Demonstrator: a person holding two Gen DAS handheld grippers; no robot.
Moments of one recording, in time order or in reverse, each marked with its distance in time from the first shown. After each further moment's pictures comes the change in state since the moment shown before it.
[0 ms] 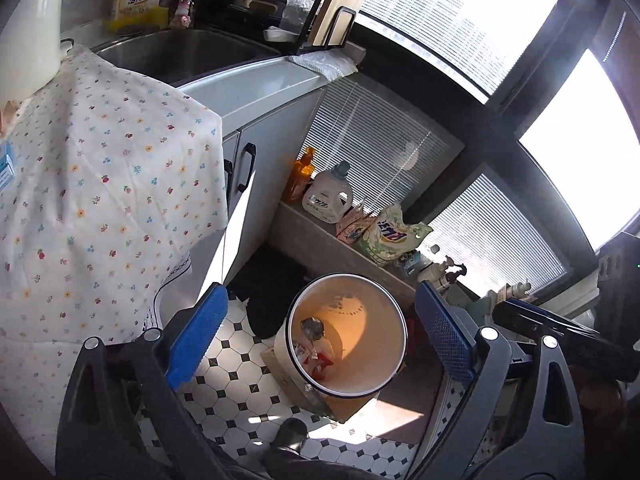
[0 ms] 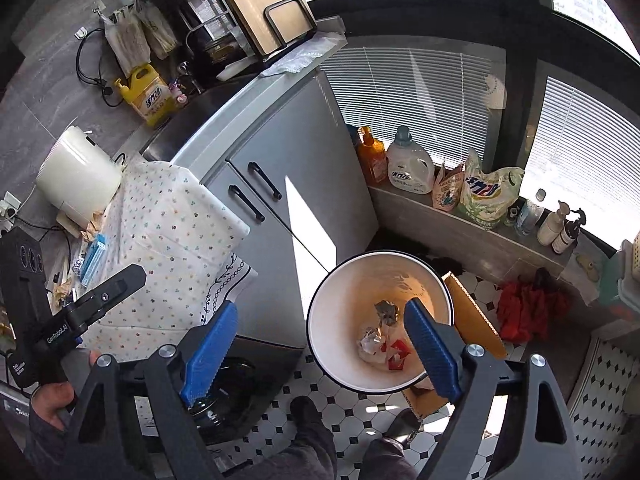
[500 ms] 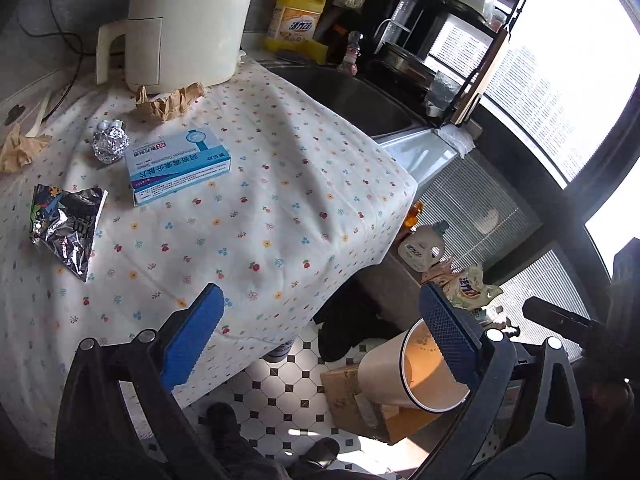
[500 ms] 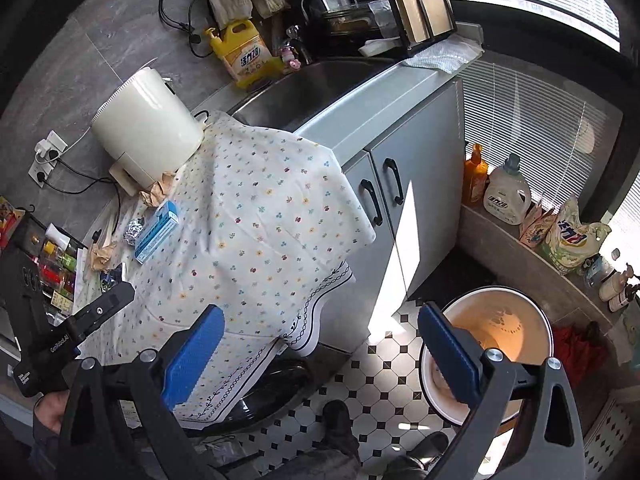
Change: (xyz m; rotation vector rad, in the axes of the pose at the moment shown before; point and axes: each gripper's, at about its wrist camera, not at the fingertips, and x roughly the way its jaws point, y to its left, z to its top) left arm -0.114 0.164 -0.008 -0.222 -0.142 0.242; right arm 0.053 0.169 0.014 -0.198 0.048 0.162
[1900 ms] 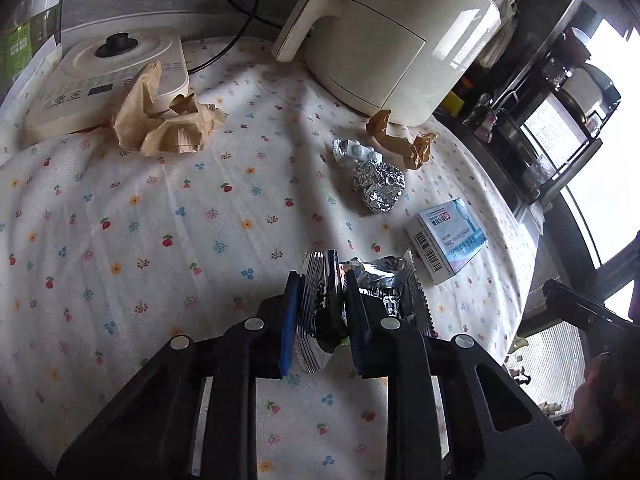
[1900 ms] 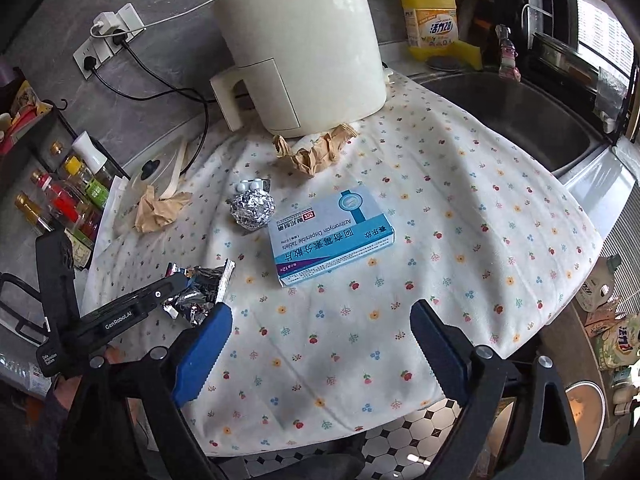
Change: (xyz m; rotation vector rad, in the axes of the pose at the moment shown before) left arm -0.011 0.264 0.045 -0.216 -0.025 0.050; right arm 0.142 0.284 0.033 -0.340 0.098 0.077
